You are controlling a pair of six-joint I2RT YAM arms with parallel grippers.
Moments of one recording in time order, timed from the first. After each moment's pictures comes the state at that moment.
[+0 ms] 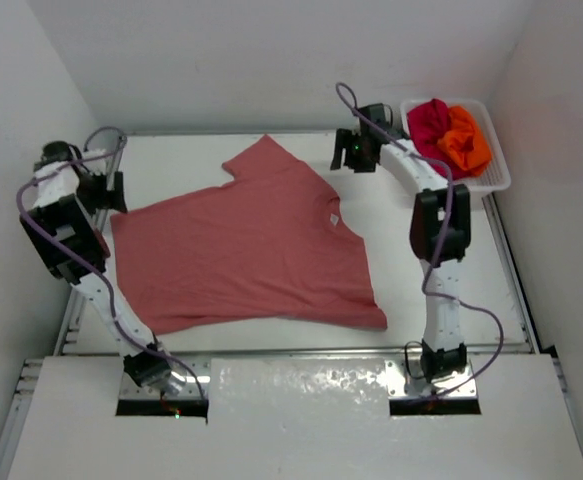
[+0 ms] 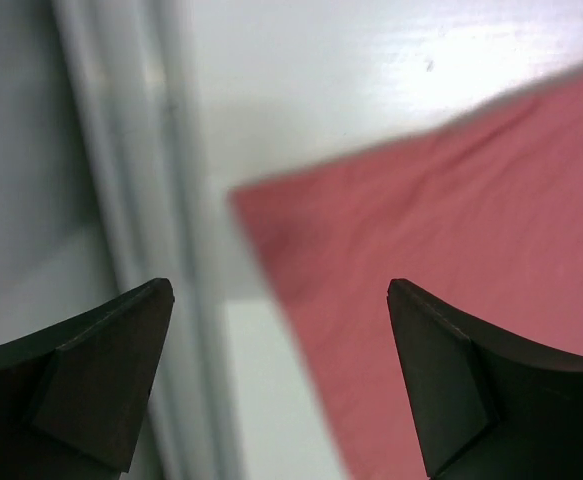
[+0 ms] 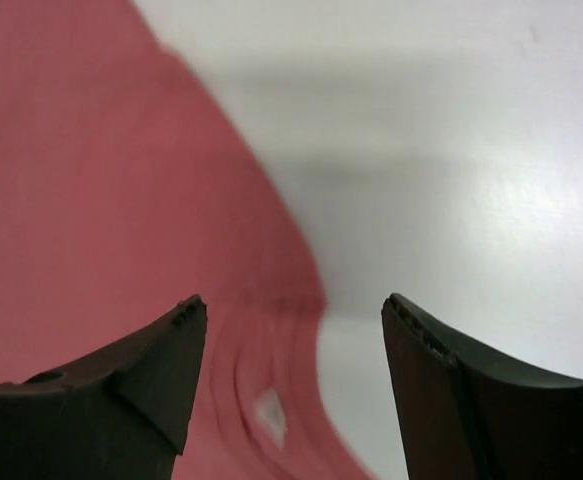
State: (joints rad) left arm 0.58 2.09 1.78 -0.85 0.27 0.50; right arm 0.21 2.18 1.85 -0.54 -0.12 0.28
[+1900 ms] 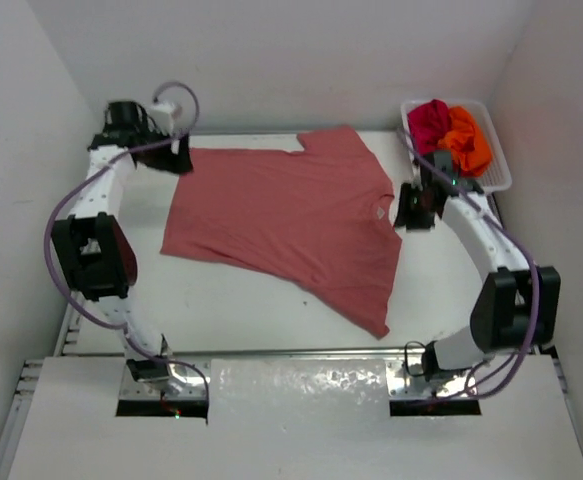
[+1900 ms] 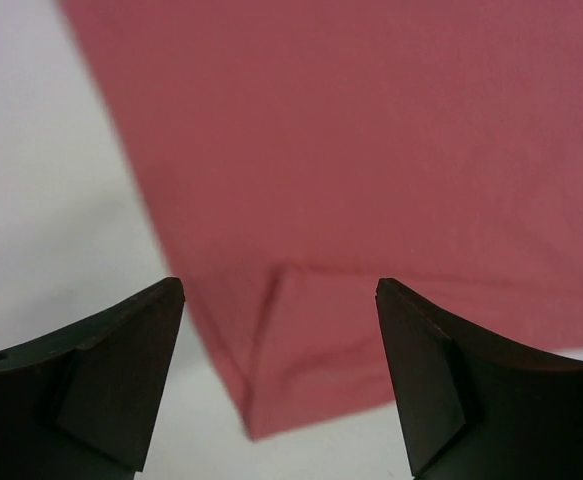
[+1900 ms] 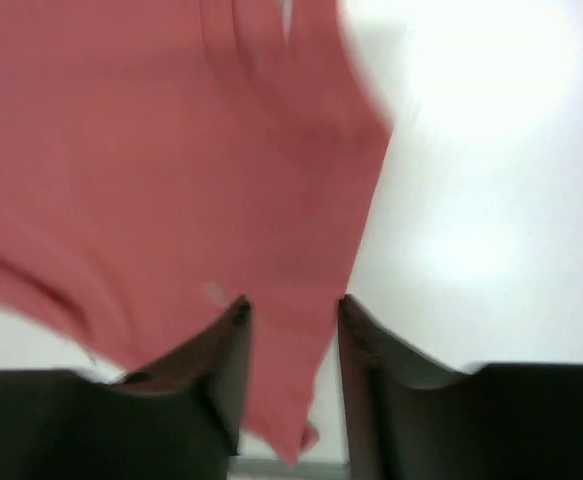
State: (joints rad) left arm 0.16 1.86 1.74 -0.68 0.43 0.31; right arm 0.07 1.54 1.23 -0.72 -0.05 0.24
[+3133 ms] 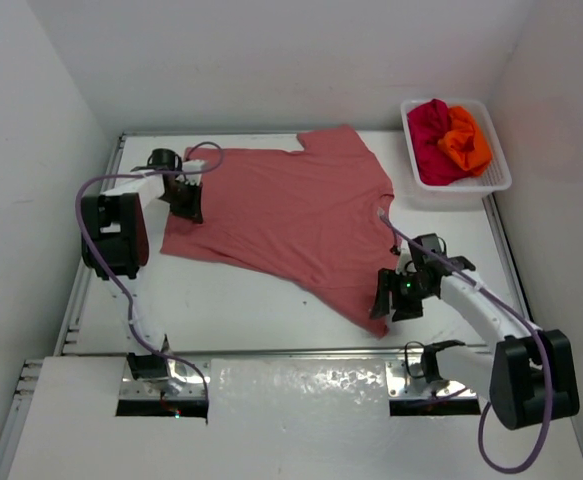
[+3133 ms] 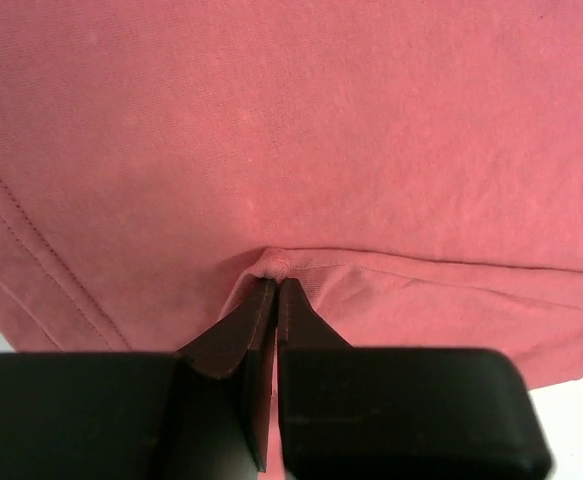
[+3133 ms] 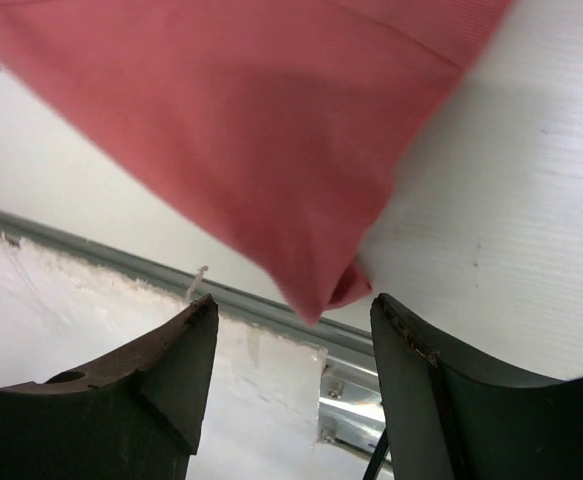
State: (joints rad) left arm 0.07 2.05 1.44 -0.61 0.36 0.27; right arm 0.15 1.13 0.50 -0.74 -0.39 0.24
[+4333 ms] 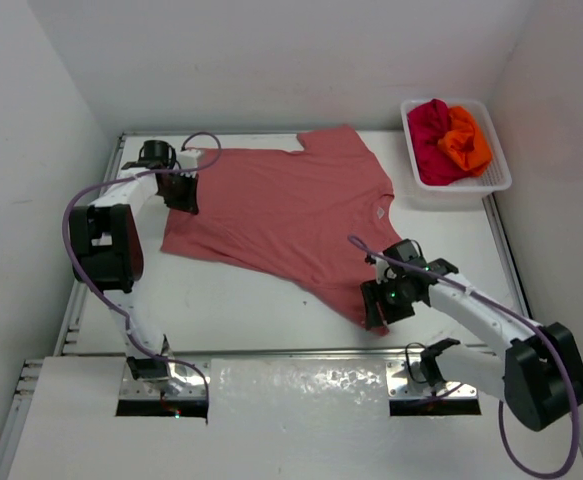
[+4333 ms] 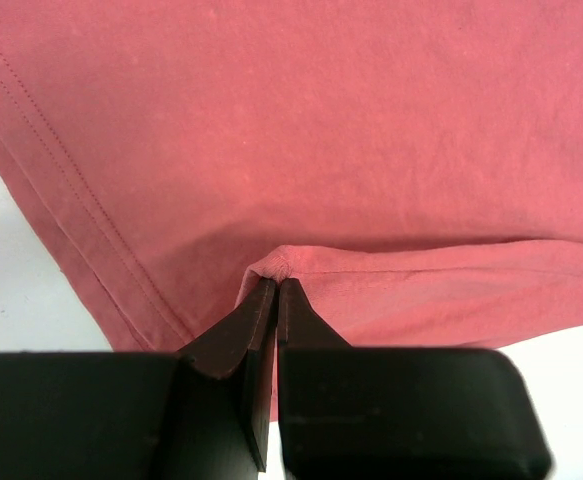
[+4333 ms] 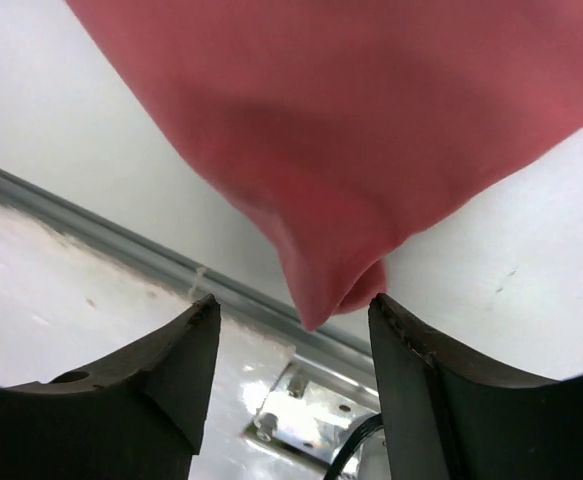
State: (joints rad) left arm 0.07 1.90 1.41 -0.63 0.36 0.31; right arm 0.40 1.10 0.52 -0.72 -0.27 0.13
